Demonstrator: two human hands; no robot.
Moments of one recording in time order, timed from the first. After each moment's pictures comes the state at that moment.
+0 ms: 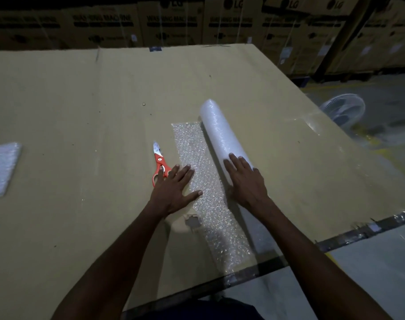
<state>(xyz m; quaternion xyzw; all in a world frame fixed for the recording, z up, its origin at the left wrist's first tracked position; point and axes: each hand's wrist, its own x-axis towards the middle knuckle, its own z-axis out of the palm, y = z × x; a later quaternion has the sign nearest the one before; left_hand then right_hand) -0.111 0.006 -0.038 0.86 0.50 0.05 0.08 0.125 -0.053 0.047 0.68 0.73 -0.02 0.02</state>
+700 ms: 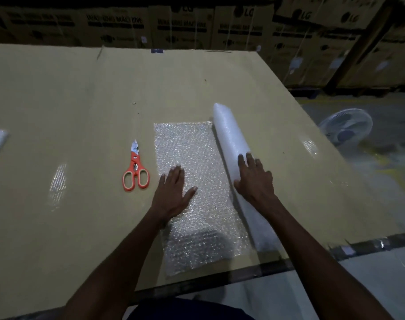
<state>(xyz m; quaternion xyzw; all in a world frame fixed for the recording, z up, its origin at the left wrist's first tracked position) -0.013 -0.016 -0.049 0.80 0.58 0.10 0.15 0.234 -0.034 0.055 0.72 0.69 -0.03 0.05</state>
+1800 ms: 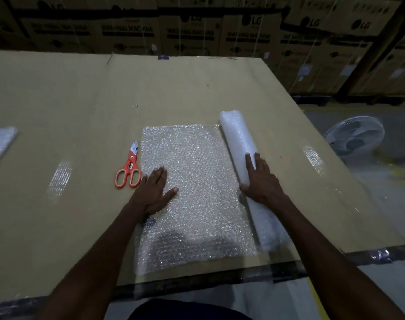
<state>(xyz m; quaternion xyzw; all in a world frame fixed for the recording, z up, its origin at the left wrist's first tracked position) -0.048 -0.015 -0.039 0.78 0.60 0.06 0.17 0.299 -0.025 0.045 0.68 0.72 -0.10 0.02</state>
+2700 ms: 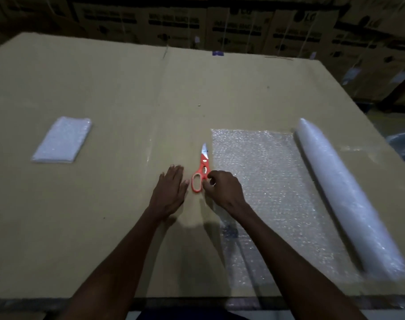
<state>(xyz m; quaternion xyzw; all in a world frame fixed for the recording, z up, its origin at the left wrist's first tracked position) -0.219 -0.012 -0.044 0.72 0.65 0.19 0.16 -0.026 -0.003 0.034 0.63 0.74 -0.20 -0.13</state>
